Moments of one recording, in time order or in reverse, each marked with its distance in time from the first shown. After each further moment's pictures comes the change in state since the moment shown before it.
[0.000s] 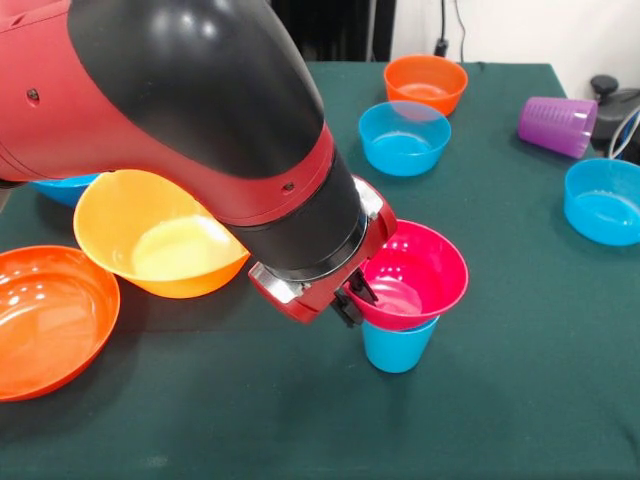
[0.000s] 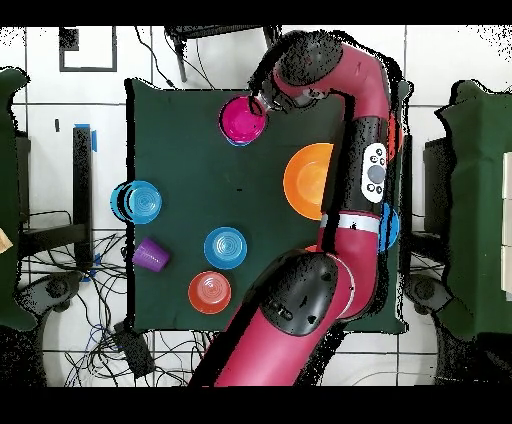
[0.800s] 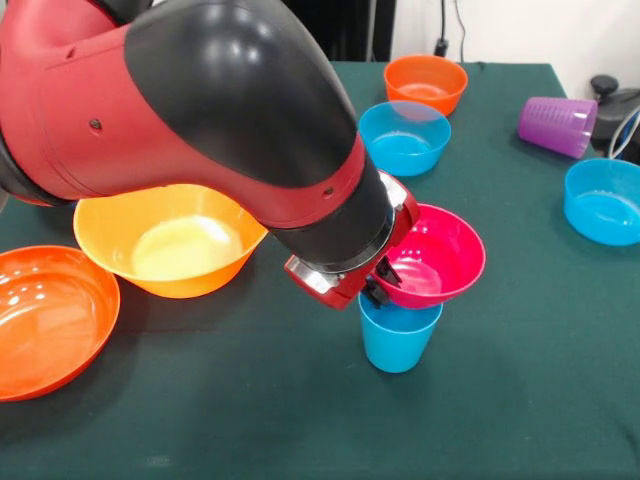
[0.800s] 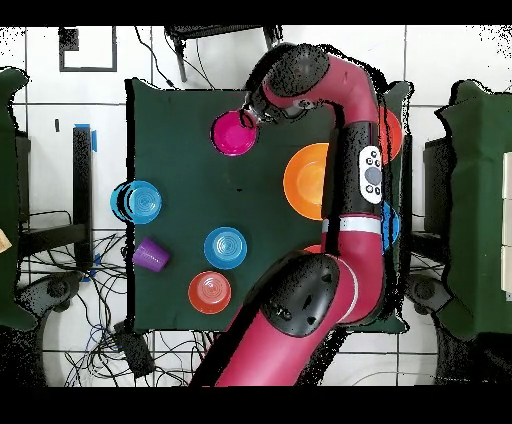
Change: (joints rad) arm -0.003 -0.013 -0.089 0.136 0.098 -0.051 0.000
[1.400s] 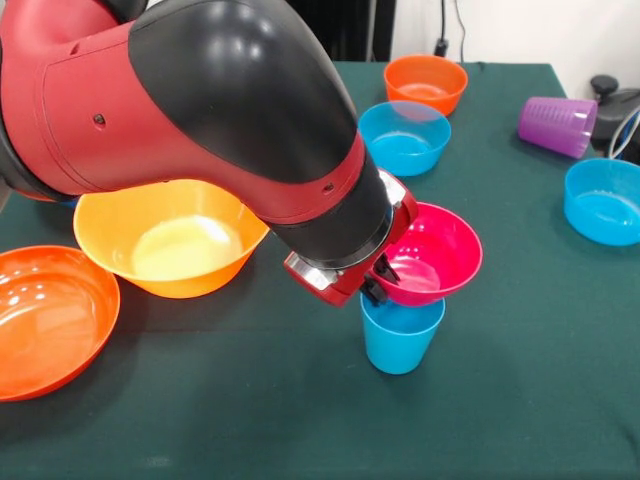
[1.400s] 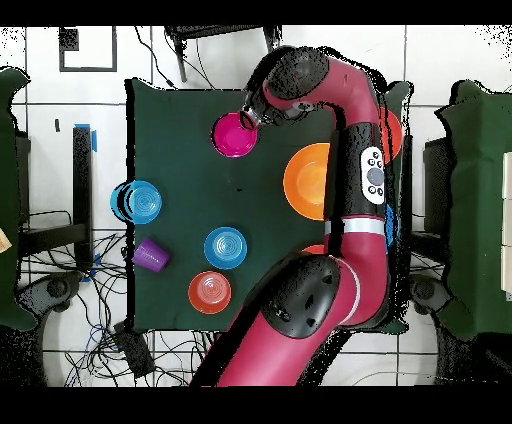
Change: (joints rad) arm -0.001 -0.013 -0.030 0.025 0.026 -0.030 0.000
